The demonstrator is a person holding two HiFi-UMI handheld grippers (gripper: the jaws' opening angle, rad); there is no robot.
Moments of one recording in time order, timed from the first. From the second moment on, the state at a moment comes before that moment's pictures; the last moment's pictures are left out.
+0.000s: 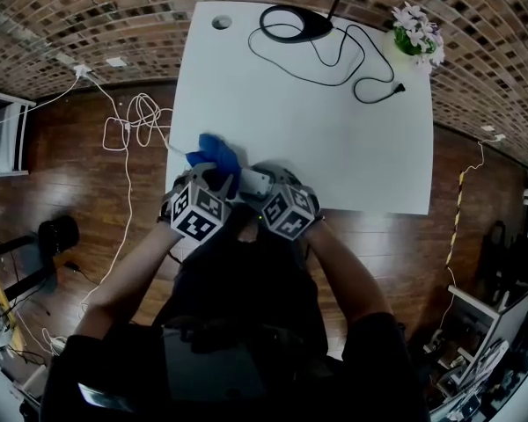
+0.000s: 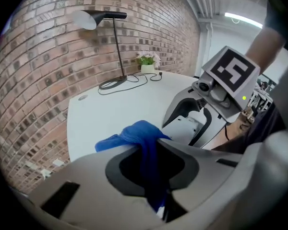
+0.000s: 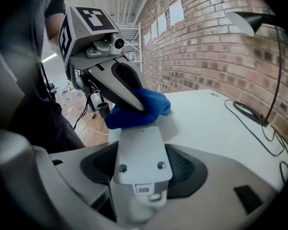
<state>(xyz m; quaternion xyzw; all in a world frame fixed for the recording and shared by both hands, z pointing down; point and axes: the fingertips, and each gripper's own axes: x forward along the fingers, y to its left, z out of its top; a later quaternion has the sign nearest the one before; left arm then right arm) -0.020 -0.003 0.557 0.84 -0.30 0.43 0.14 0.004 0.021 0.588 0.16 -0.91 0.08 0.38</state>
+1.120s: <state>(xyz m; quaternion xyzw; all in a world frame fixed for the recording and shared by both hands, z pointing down) 0.075 0.030 0.556 0.87 -0.05 0.48 0.13 0.006 0.021 0.588 0.16 -0.92 0.08 0.36</state>
